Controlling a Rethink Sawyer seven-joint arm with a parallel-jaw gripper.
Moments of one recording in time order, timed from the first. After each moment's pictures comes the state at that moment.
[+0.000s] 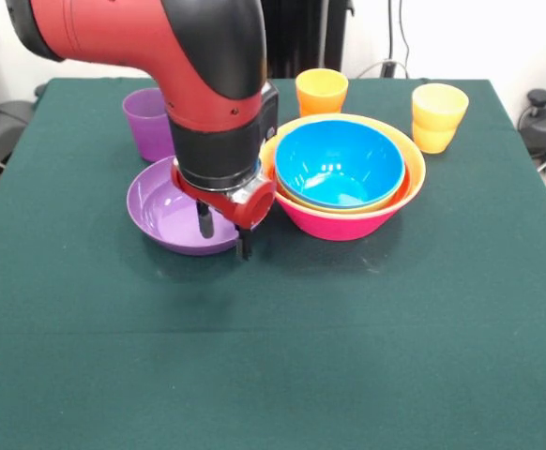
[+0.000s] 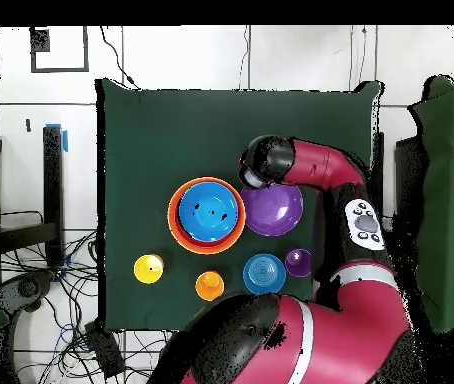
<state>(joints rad) -0.41 -0.35 0.14 1.25 -0.20 0.72 2.24</state>
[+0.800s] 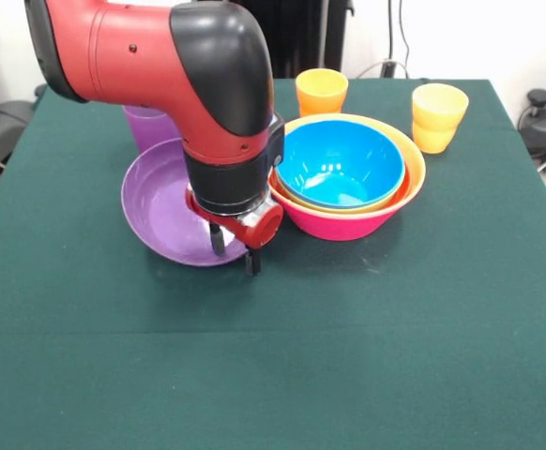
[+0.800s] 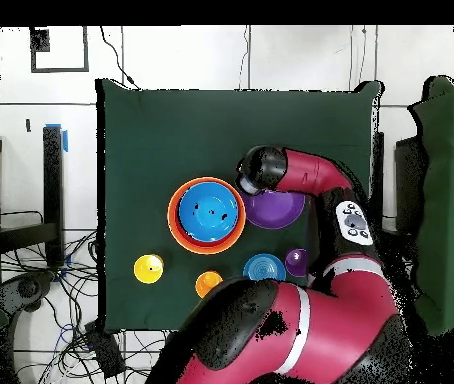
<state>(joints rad) -0.41 -0.27 0.13 1.25 -0.20 0.67 2.24</state>
